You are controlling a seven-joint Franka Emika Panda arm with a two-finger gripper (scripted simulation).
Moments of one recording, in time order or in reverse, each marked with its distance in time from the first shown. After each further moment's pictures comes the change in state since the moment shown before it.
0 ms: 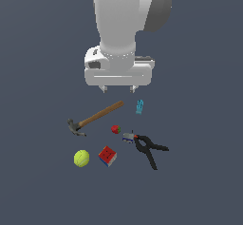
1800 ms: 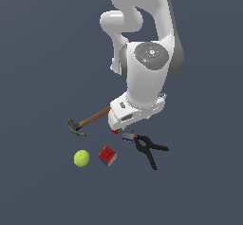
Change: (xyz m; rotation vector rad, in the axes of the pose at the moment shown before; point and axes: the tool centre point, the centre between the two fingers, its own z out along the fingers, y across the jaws) arm 0.074 -0.061 0.102 -0.024 0.002 -0.415
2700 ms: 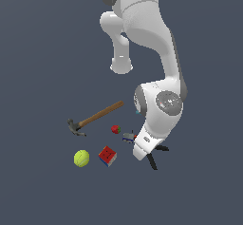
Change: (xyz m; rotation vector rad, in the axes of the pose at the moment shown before) arm 0.067 -0.050 0.113 0.001 0.038 -0.395
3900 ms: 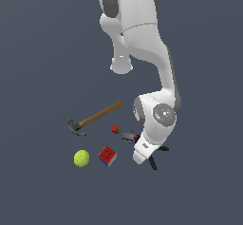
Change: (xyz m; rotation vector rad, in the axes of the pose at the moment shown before) arm 0.003 -0.001 0.055 0.000 0.003 -0.019
